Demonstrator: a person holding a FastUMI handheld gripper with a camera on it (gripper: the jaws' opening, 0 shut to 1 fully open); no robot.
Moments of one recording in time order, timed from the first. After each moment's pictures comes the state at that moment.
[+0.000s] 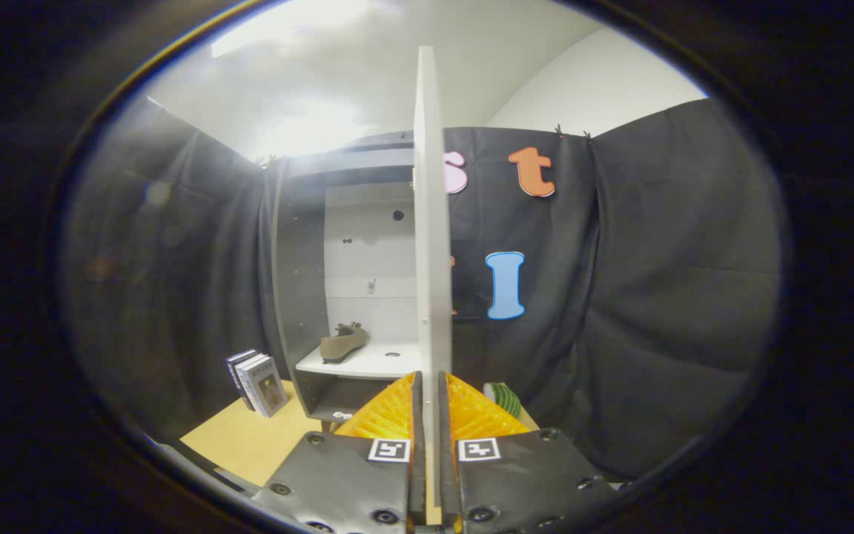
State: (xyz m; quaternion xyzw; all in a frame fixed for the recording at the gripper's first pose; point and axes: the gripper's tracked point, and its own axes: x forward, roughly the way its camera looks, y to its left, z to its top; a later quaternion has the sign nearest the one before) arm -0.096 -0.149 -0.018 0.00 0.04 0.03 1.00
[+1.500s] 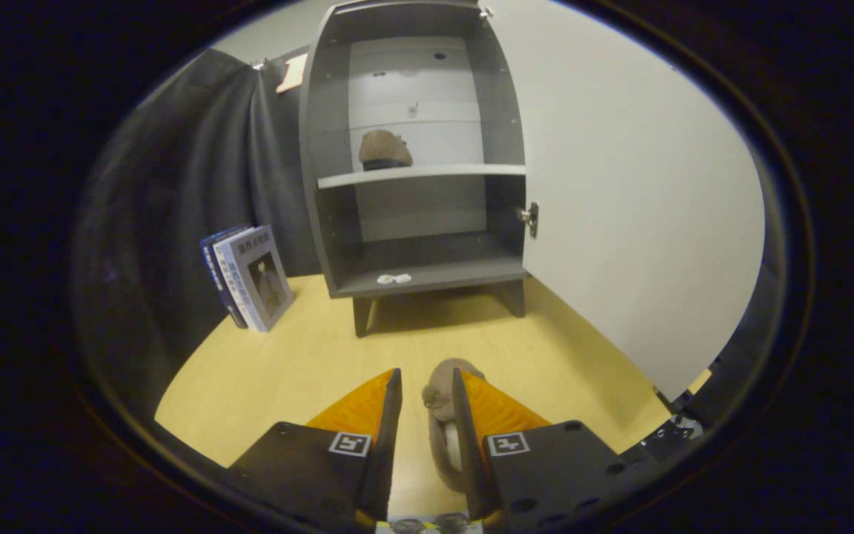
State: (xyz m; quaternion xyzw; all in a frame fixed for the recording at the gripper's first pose) arm -0.039 0.034 -0.420 0.02 0.25 0.00 0.97
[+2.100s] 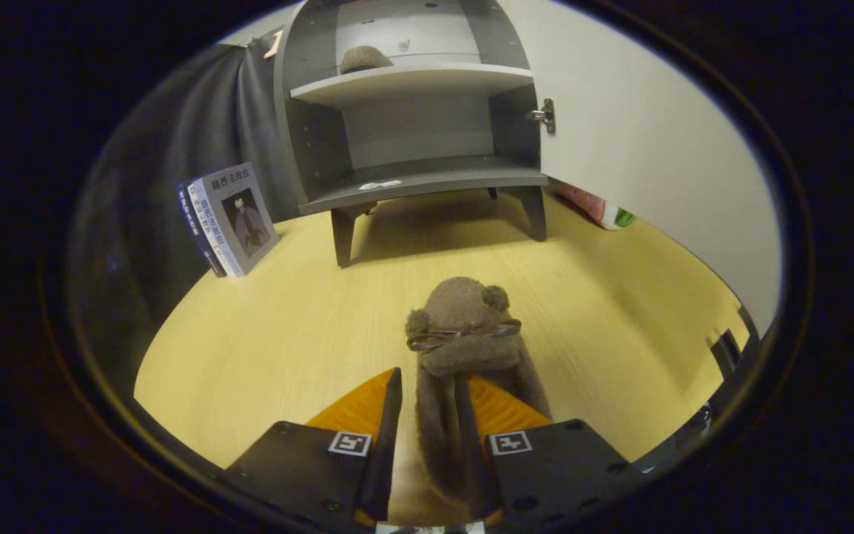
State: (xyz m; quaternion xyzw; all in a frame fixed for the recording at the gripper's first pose) arm -0.020 0.031 -0.526 0.02 0.33 0.01 0.94
